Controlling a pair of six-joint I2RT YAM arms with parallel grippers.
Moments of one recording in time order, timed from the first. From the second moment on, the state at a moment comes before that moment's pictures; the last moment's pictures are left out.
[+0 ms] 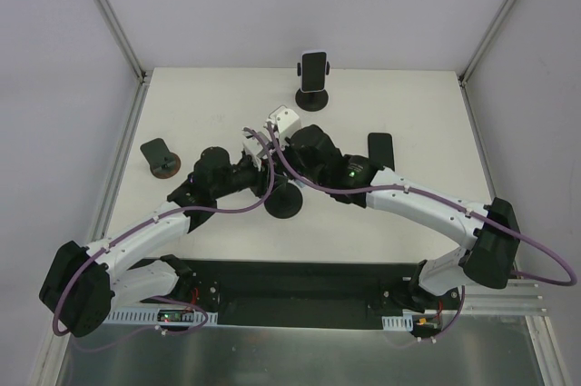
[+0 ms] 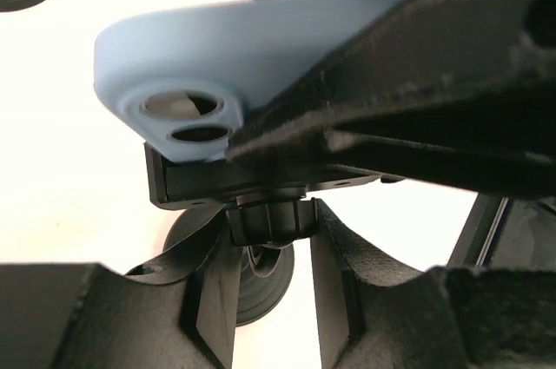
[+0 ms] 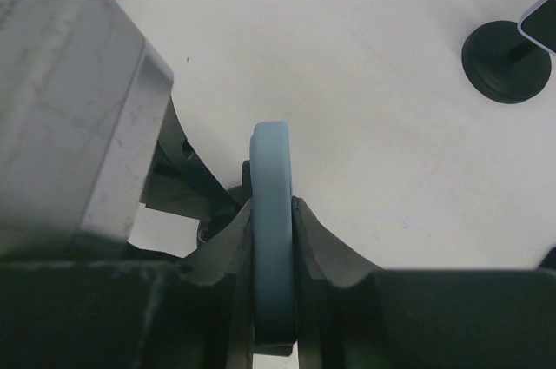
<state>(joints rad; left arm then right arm) -0.62 1.06 0.58 0.21 0.40 -0.13 1.06 1.47 1.28 -0.29 0.29 0.05</state>
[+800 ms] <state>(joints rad) -0.64 1.07 0.69 -0.03 0.25 -0.20 1.06 1.40 1.26 -0.40 0.32 0.16</state>
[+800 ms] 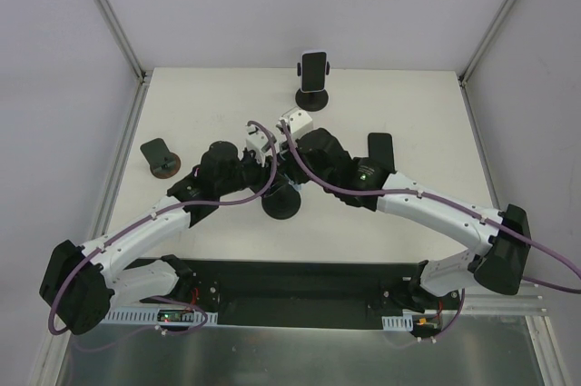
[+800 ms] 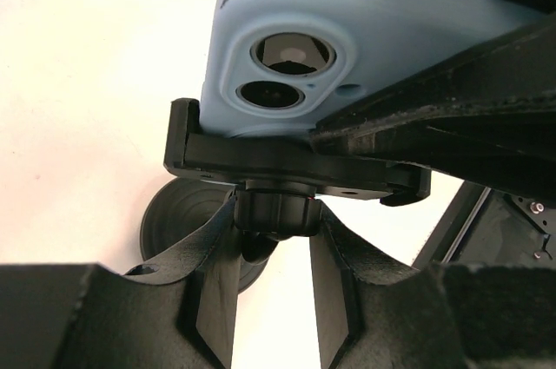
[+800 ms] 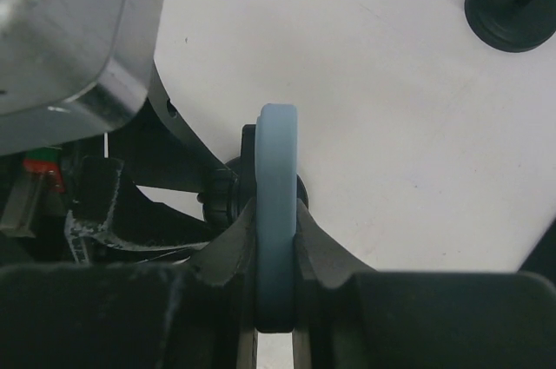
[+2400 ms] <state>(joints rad) -0.57 1.05 0.63 0.13 0.45 -0.08 1.03 1.34 1.25 -0.48 0.27 0.16</state>
